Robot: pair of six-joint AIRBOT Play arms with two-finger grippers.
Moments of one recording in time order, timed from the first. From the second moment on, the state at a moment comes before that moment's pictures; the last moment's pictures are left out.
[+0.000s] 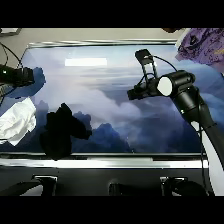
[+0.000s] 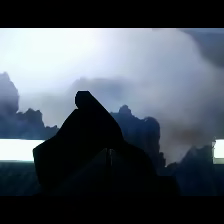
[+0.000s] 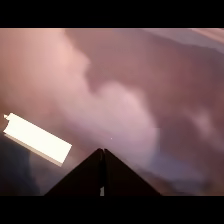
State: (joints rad) left arm -0.04 -1.26 1.74 1.45 -1.50 -1.64; right arm 0.41 -1.29 1.41 -1.51 1.05 1.55
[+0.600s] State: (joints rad) left arm -0.04 -1.27 1.74 1.45 -1.50 -1.64; right arm 0.41 -1.29 1.41 -1.51 1.06 1.55
